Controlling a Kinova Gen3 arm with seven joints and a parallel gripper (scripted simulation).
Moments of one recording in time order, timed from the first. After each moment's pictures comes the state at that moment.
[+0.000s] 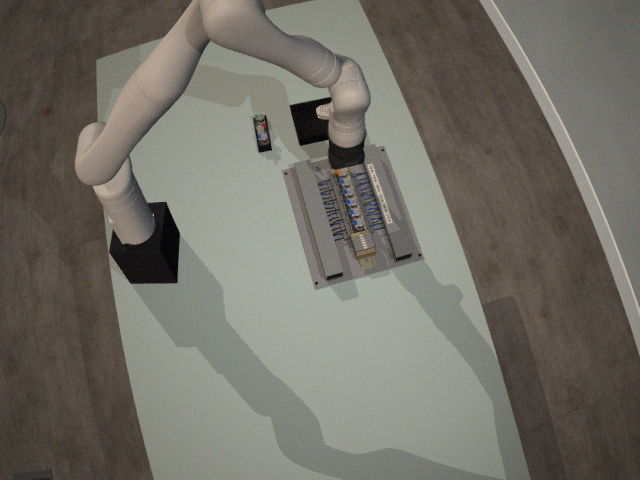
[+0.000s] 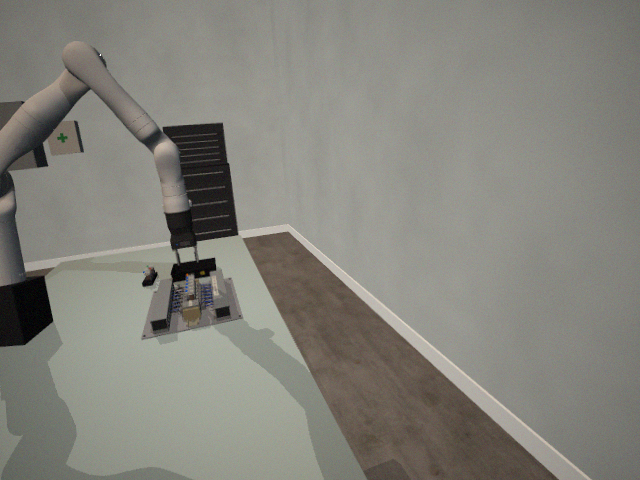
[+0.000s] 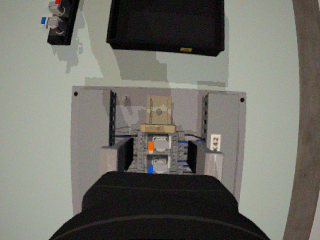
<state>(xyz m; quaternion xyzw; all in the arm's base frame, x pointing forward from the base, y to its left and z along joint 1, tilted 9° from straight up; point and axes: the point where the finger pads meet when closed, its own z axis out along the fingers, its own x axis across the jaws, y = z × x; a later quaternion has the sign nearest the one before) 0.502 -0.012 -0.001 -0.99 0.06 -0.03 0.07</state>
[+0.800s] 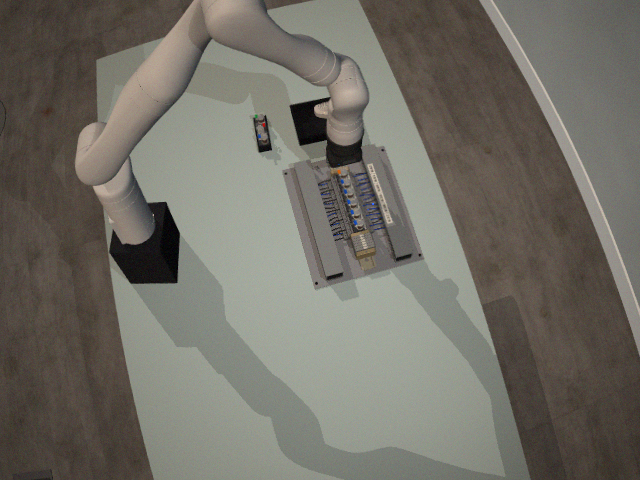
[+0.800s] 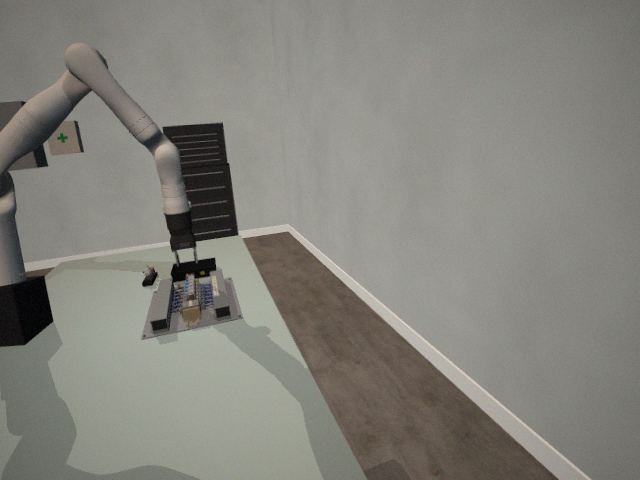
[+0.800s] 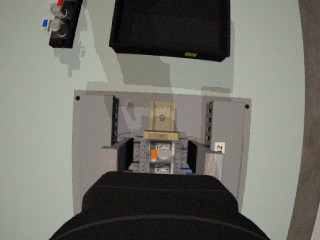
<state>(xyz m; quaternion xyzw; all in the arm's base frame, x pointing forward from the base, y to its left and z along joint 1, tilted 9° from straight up) 0.499 -0.002 -0.005 -1.00 0.06 -0.02 0.07</state>
